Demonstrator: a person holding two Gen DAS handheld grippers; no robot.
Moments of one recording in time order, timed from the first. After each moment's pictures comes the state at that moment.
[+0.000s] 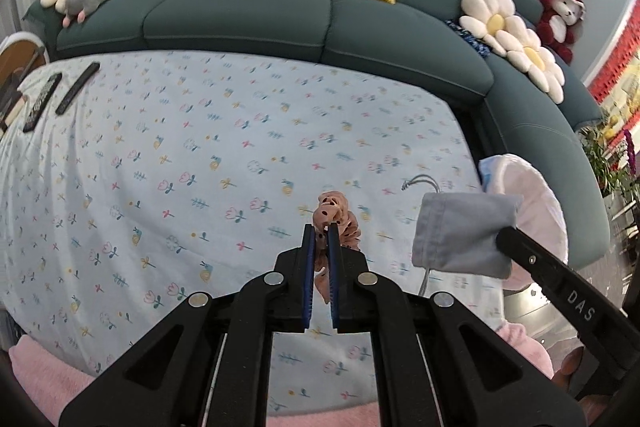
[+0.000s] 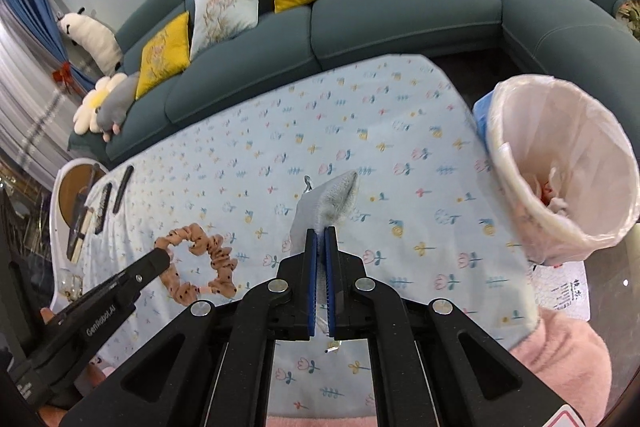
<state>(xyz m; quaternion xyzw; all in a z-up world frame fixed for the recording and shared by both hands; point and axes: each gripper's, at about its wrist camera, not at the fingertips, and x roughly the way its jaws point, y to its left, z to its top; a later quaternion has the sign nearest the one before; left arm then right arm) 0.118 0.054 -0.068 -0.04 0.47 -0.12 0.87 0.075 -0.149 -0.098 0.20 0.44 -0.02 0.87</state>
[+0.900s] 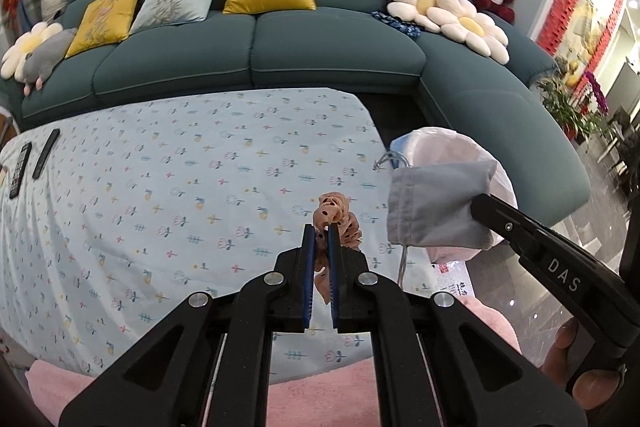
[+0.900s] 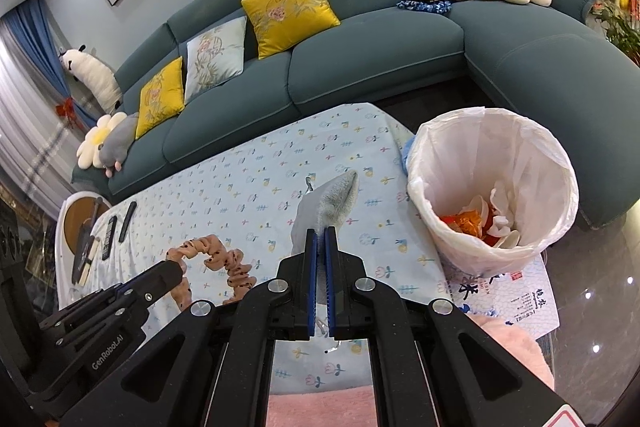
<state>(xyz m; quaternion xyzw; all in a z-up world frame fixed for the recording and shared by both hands) 0.064 -0.047 -0.023 0.03 0.44 -0.20 0.87 0.012 -0.227 -0.053 0.22 0.39 -0.04 0.89</state>
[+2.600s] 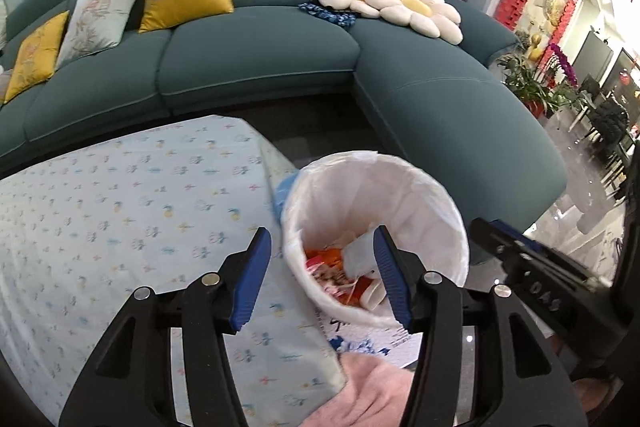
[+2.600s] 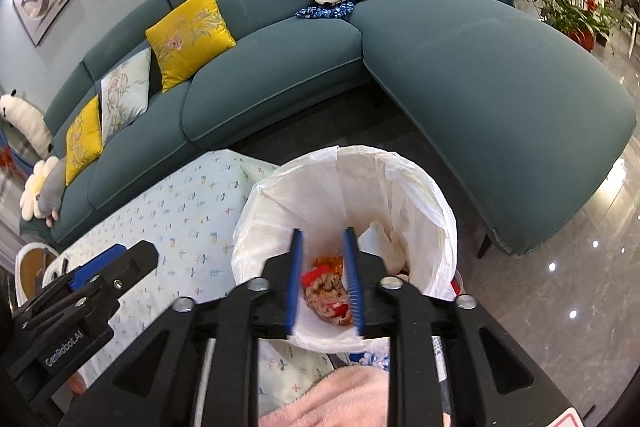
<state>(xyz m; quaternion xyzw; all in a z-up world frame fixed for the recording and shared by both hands) 0.117 -0.219 -0.042 0.06 0.44 -0.27 0.85 0.034 -0.406 -0.078 0.23 0.40 -0.16 0.87</state>
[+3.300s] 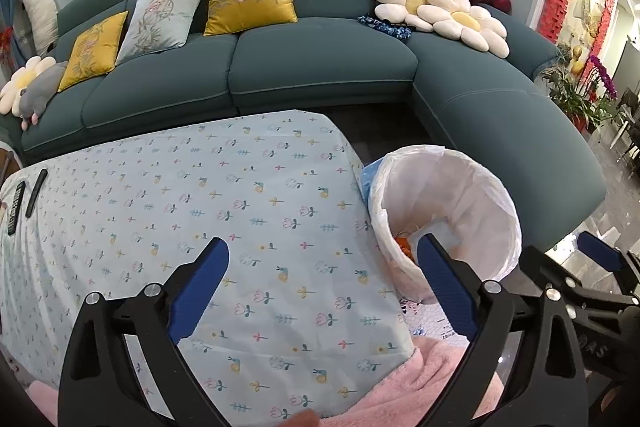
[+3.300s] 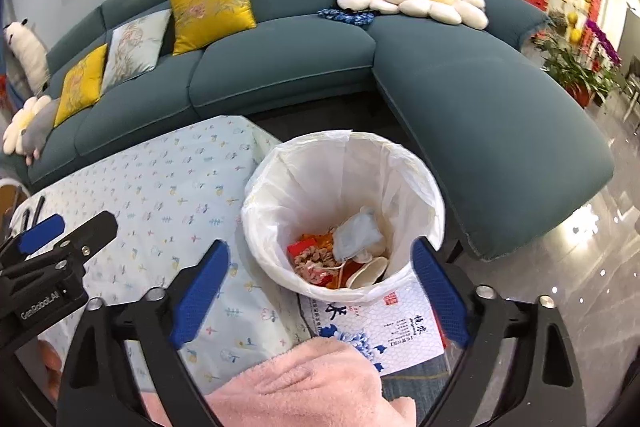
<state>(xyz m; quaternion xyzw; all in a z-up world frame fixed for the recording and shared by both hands) 0.092 -0.144 -0.036 0.07 0.42 -0.18 0.89 0.004 -0.339 -0.062 0.12 0.42 -0.16 0.88</state>
